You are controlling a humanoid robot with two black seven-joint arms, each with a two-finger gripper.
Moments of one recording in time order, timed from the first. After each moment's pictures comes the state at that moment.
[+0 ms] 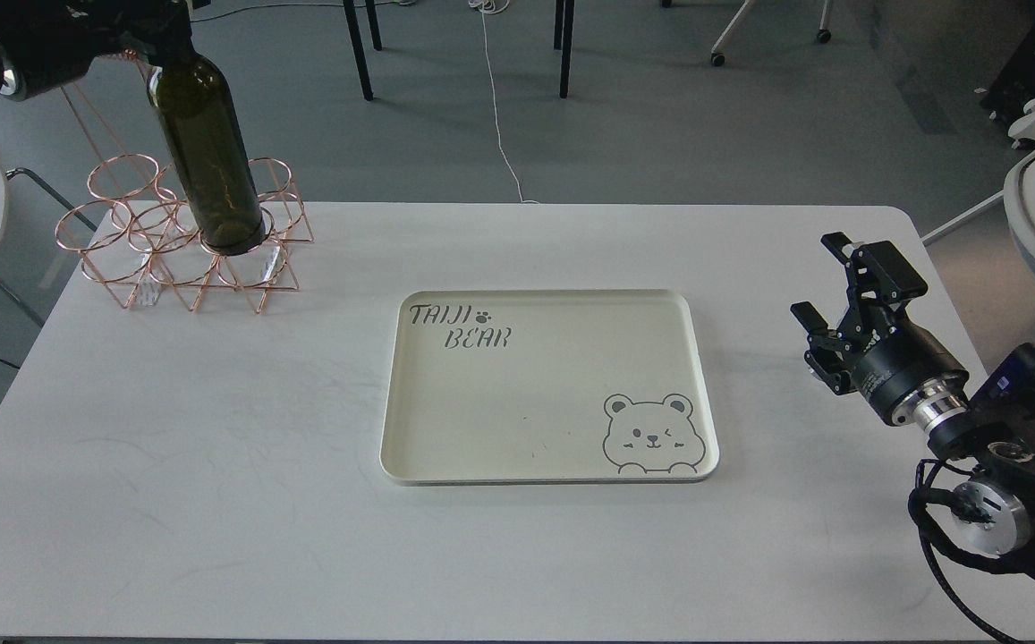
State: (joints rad) left arm -1.08 0.78 -0.70 -0.92 1.95 -0.18 -0.49; right arm 0.42 -0.77 0.50 1.45 -0.29 -0.18 0.49
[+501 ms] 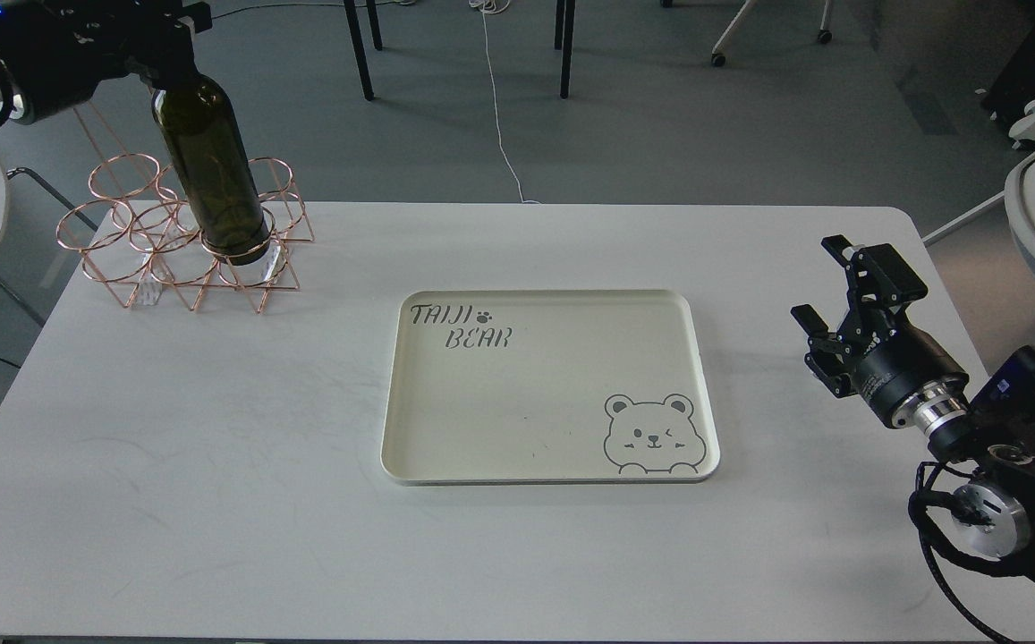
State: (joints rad) left arm -1.04 0.78 -0.70 -0.91 1.94 -0.15 -0.49; right arm 0.41 -0.77 0.50 1.45 -0.29 -0.18 0.49
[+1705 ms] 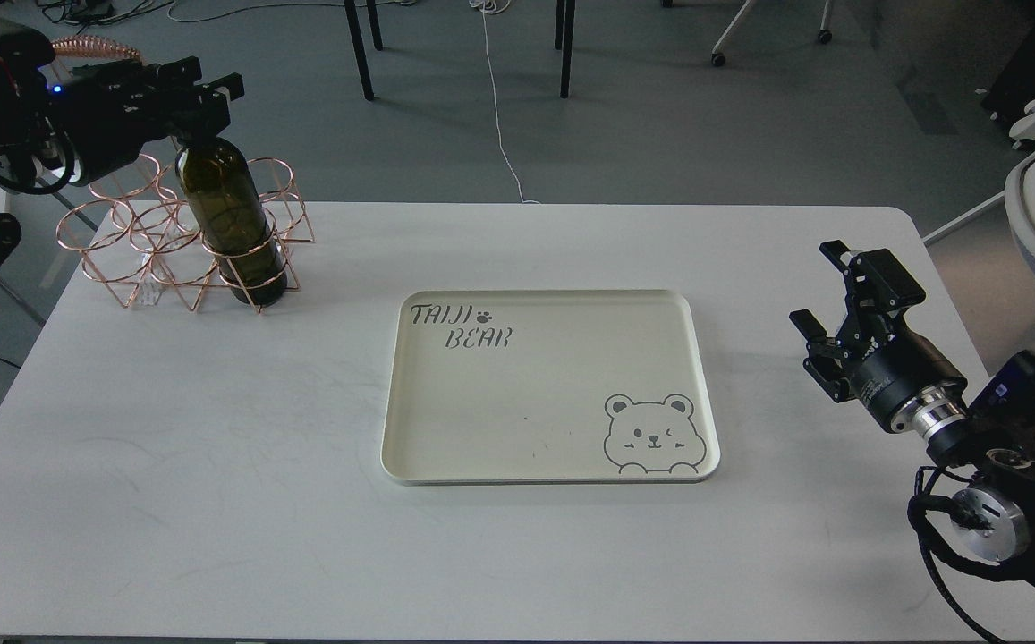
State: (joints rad) left arm -0.96 0.66 -0.70 -0.78 1.91 -0.10 -0.49; right arm 0.41 -0.77 0.49 1.45 -0.29 -0.18 0.49
